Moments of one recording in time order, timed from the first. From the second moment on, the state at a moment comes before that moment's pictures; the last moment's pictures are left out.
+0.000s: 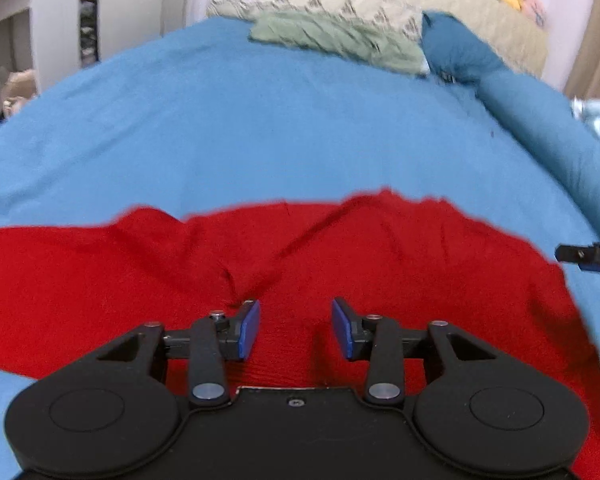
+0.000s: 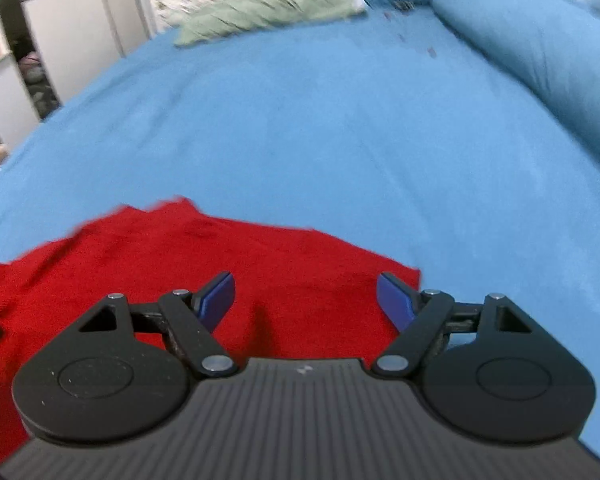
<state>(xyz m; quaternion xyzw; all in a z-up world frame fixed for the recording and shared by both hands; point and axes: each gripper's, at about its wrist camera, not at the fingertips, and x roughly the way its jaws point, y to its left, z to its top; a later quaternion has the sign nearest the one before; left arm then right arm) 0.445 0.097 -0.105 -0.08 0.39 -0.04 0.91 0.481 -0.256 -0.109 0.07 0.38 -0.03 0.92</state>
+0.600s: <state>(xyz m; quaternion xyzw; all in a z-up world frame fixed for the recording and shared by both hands) 0.357 0.369 -0.061 -0.28 0.34 0.16 0.88 0.417 -0.054 -0.037 0.13 0.42 -0.01 0.90</state>
